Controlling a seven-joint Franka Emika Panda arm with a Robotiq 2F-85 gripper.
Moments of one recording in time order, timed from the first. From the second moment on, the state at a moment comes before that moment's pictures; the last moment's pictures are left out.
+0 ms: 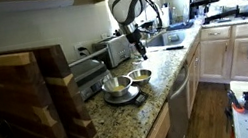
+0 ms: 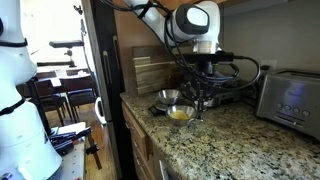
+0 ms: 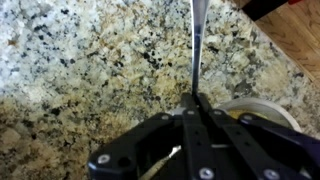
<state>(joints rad) -0.19 0.27 -0.07 -1.96 -0.29 2.08 -0.85</state>
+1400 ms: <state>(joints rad) -0.12 0.18 -0.02 -1.97 -0.28 1.81 -1.04</state>
